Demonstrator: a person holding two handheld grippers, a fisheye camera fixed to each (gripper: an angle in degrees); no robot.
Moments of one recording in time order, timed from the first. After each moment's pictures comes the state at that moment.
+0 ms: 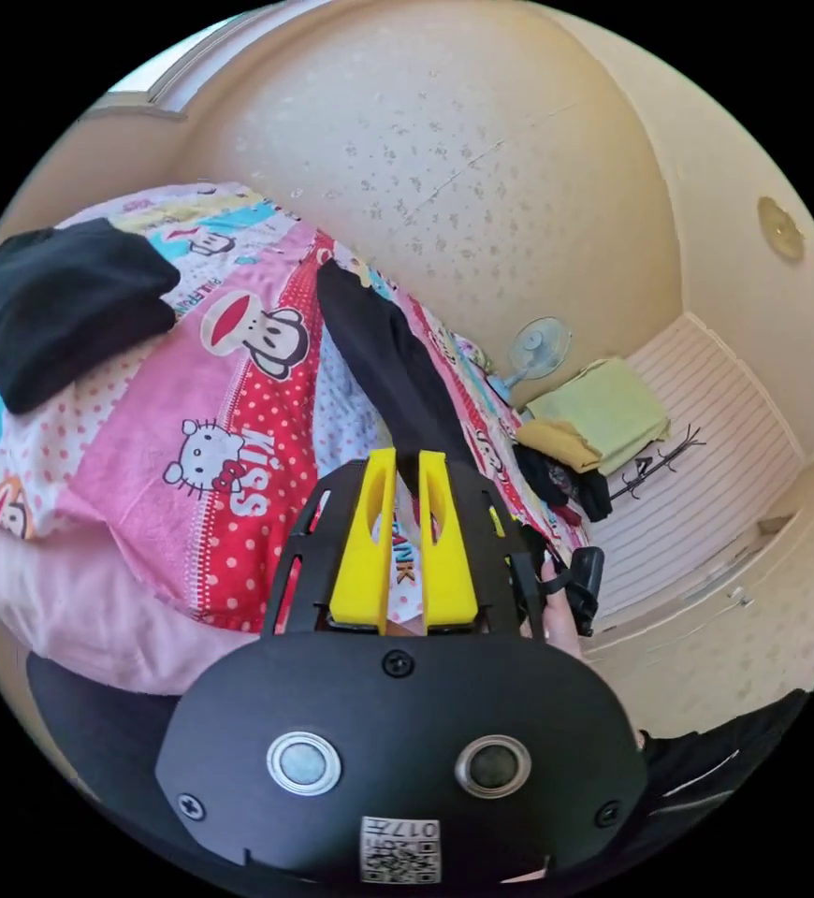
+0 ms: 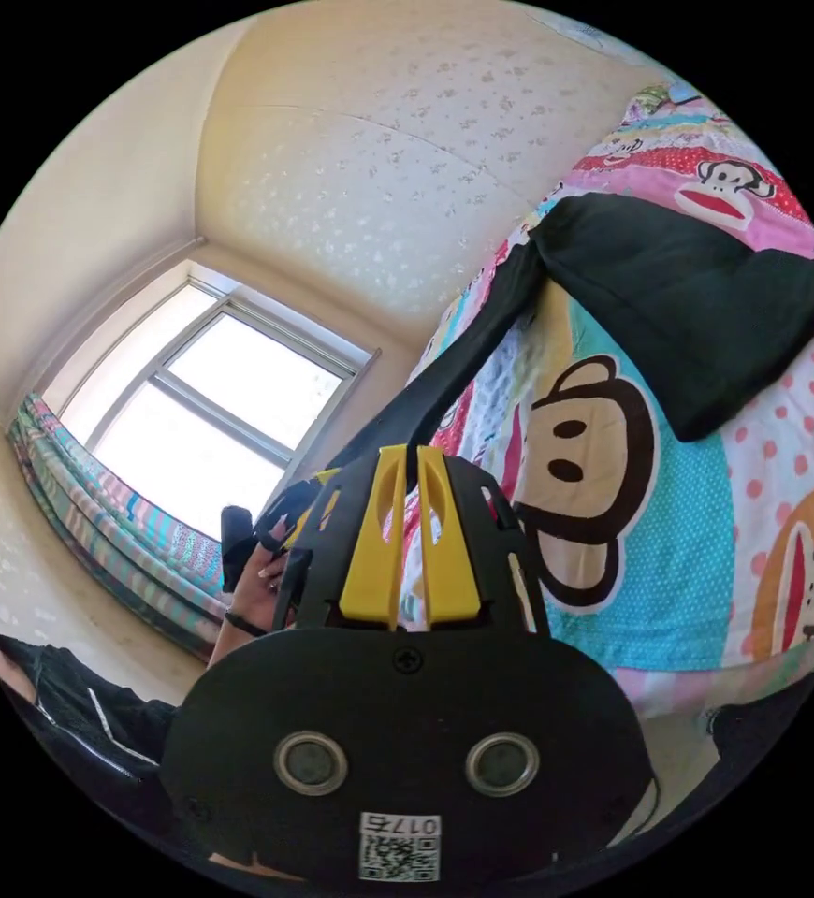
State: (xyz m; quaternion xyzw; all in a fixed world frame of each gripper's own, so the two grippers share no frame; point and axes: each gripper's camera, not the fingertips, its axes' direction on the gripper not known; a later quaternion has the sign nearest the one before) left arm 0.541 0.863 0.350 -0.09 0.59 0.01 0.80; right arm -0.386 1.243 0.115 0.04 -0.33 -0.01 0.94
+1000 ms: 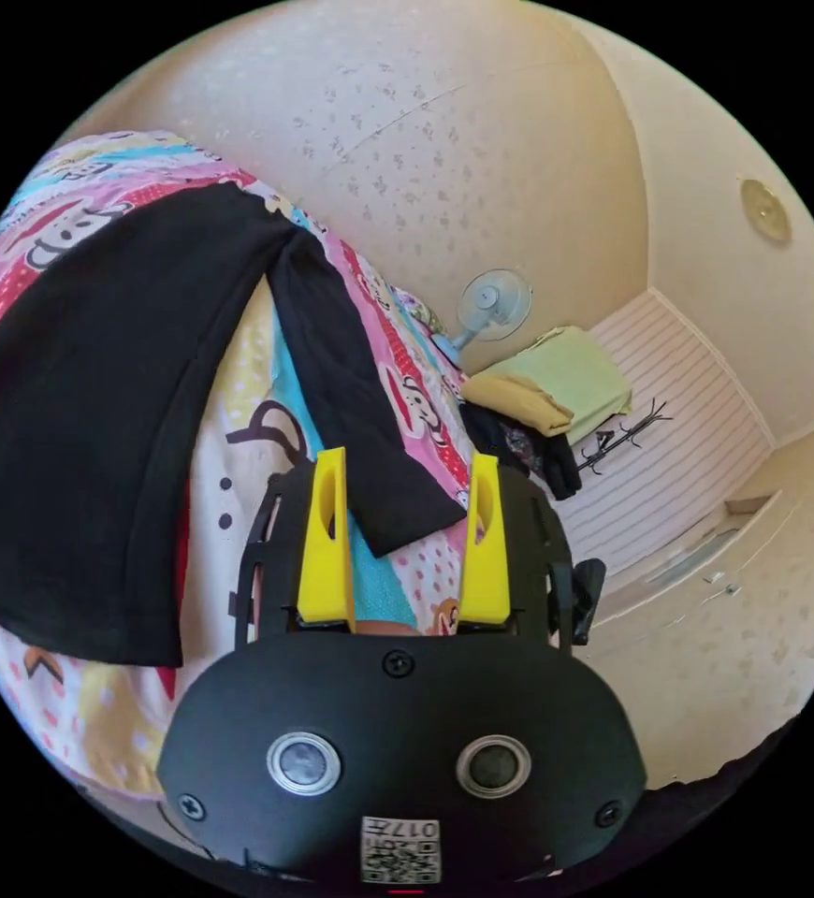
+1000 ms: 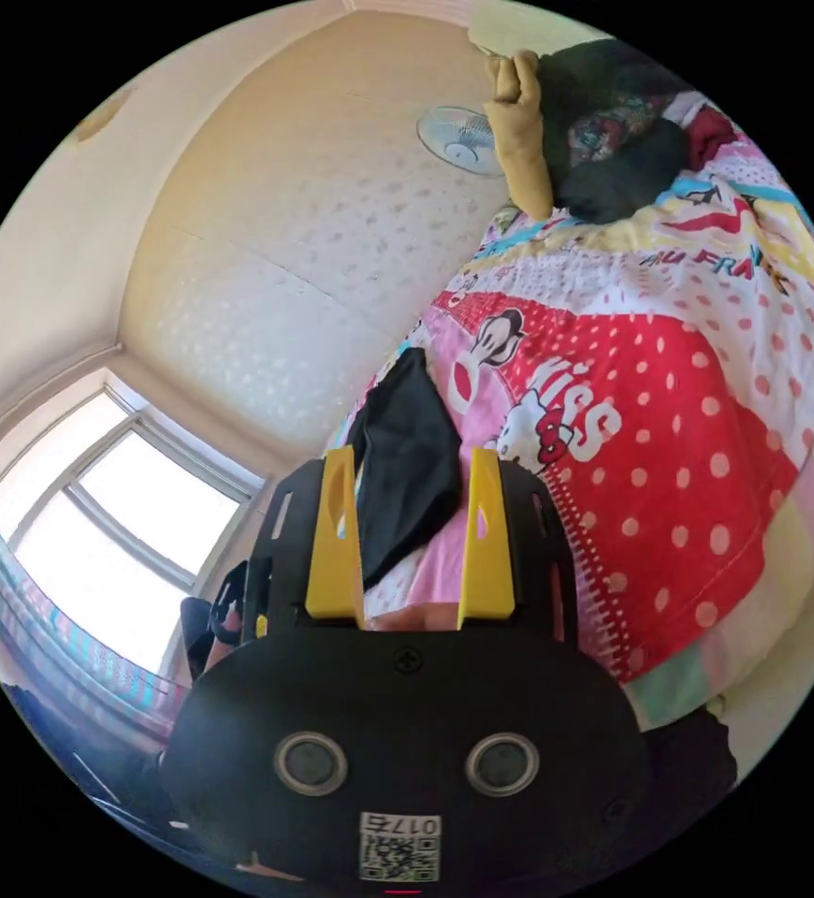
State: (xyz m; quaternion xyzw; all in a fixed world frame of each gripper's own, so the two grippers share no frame) left arm 0.810 0.903 0.312 -0.13 0.65 0.02 0.75; right arm -0.190 1.205 0.043 0.15 -0.15 0.12 0.97
